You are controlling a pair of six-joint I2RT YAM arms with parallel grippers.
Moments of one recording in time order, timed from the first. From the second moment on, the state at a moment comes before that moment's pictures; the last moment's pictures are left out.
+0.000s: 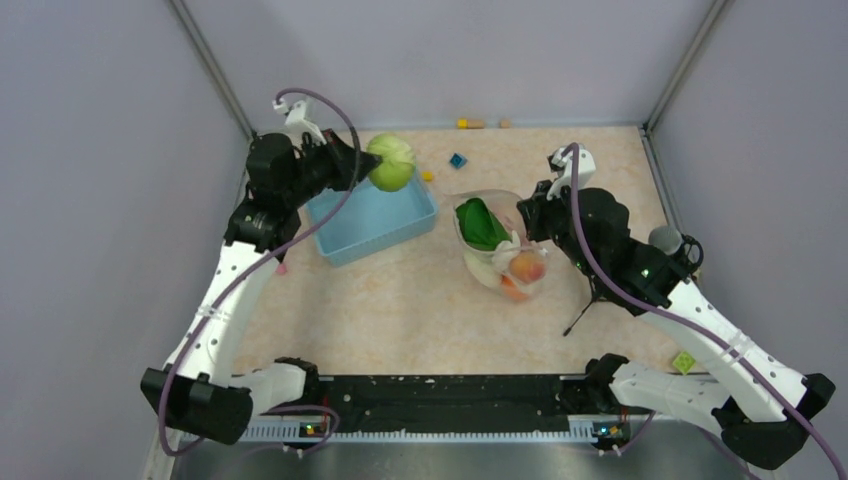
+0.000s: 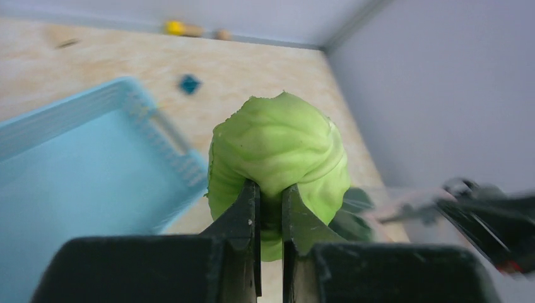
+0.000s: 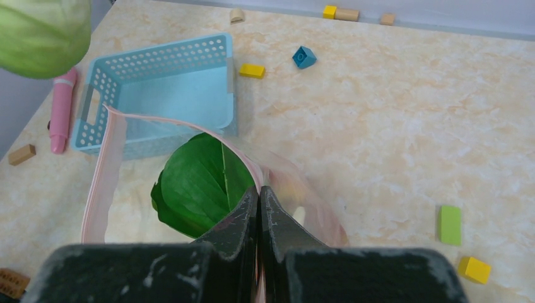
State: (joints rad) left arm -0.18 1.18 1.25 -0.28 0.35 -0.57; right arm 0.77 0.93 1.12 -0.46 0.37 0.26
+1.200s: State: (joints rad) left arm -0.88 1.47 1.46 -0.40 0.40 0.12; right arm 0.76 0.89 1.12 -0.48 0.37 0.31
